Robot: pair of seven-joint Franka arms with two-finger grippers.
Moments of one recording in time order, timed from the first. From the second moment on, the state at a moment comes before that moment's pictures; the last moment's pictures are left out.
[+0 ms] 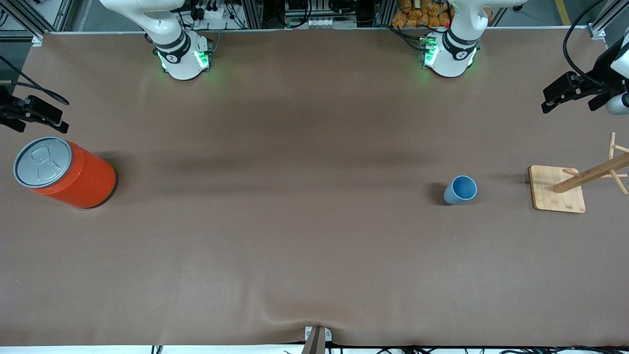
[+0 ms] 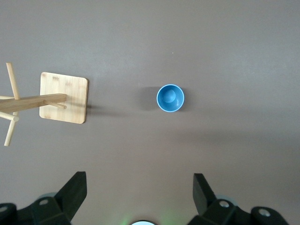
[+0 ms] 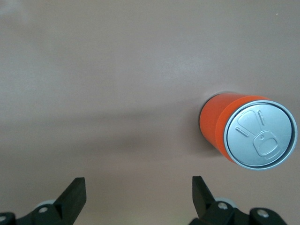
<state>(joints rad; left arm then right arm) -0.03 -0.08 -0.02 -1.60 0.01 1.50 -0.09 0.04 0.00 -0.11 -1.53 0.03 1.52 -0.01</state>
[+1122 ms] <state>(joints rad) -0.04 -0.08 0.02 -1.60 0.01 1.51 -0.07 0.04 0.00 -0.11 -1.52 0.03 1.51 -0.01</state>
